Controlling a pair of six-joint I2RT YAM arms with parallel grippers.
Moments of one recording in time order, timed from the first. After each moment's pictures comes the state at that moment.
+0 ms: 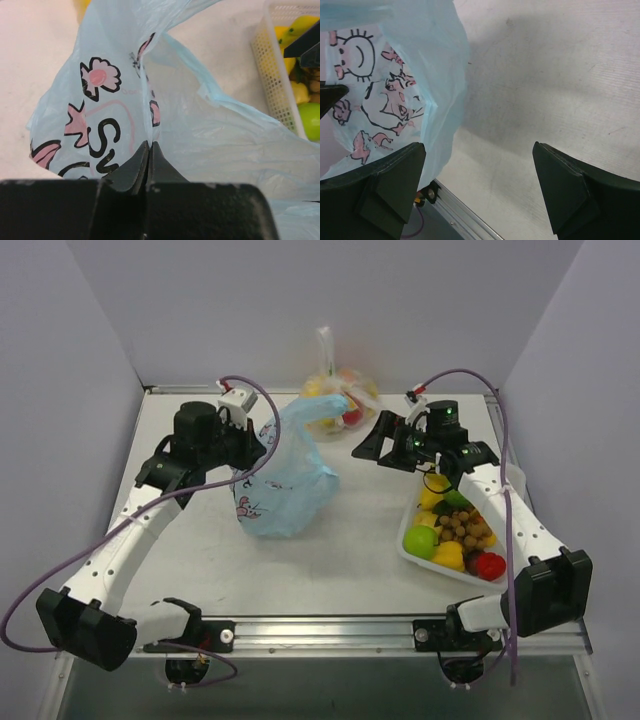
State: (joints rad) left arm -0.40 1.23 1.31 -0.55 0.20 -0.10; right arm 0.28 1.37 1.18 -0.44 -0.50 0.54
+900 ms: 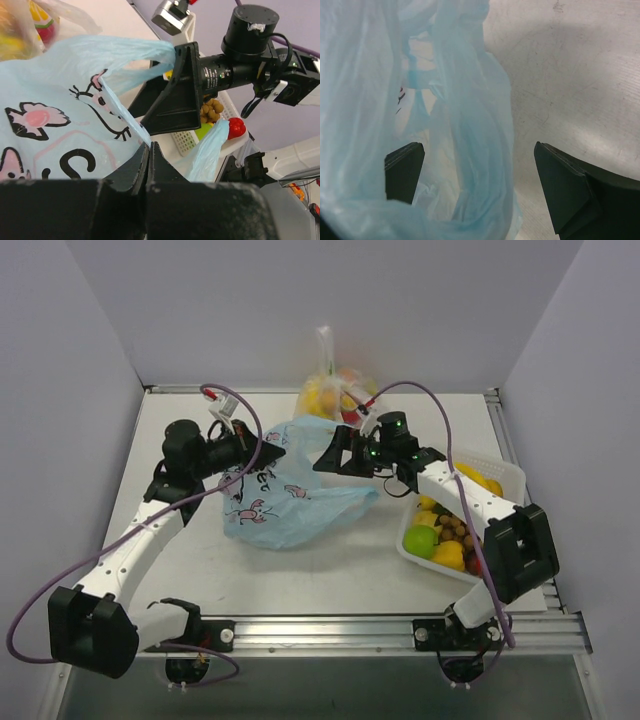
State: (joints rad) left arm -0.29 1.18 0.93 0.14 0.69 -0.55; right arm 0.47 1.58 1.14 -0.14 -0.49 0.58
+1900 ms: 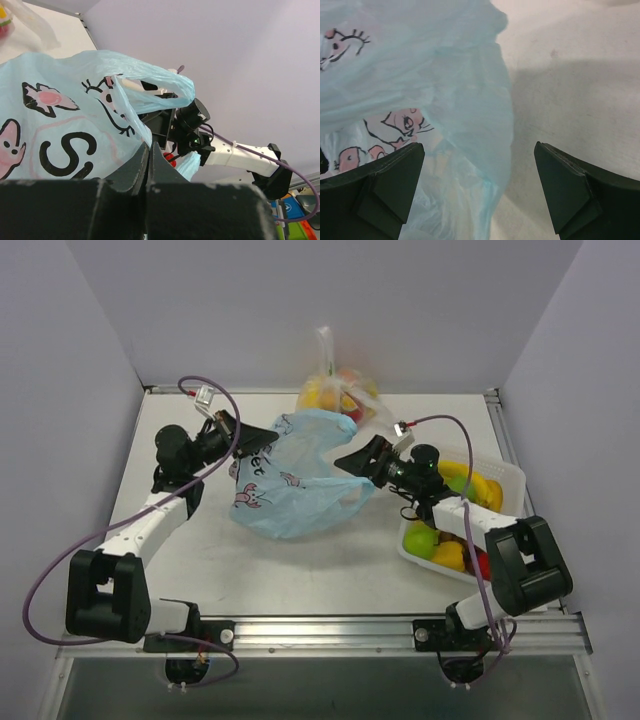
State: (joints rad) left arm -0.16 1.34 0.83 0.69 0.81 -1.17; right arm 0.34 1.49 0.65 0.60 -0.53 0.89
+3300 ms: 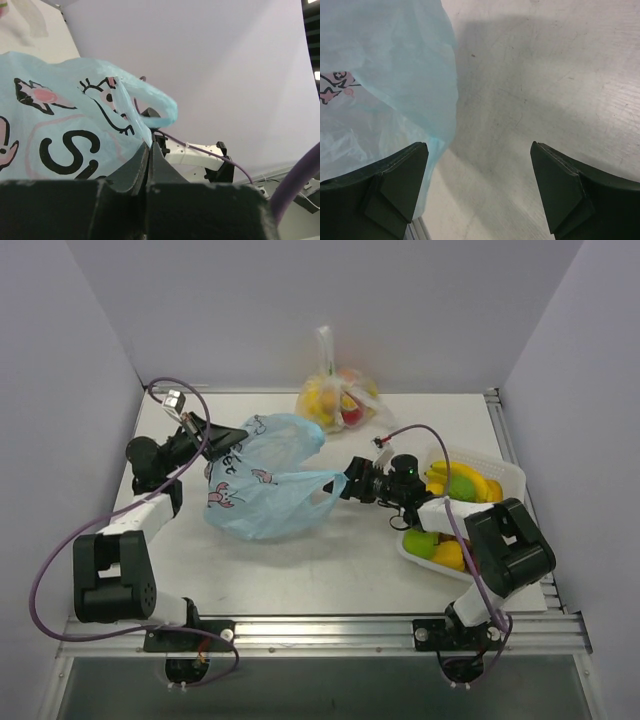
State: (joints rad) left arm 0.07 1.43 0.75 1.04 1.03 -1.57; right arm 0.41 1.60 0.67 0.54 -0.55 0.68
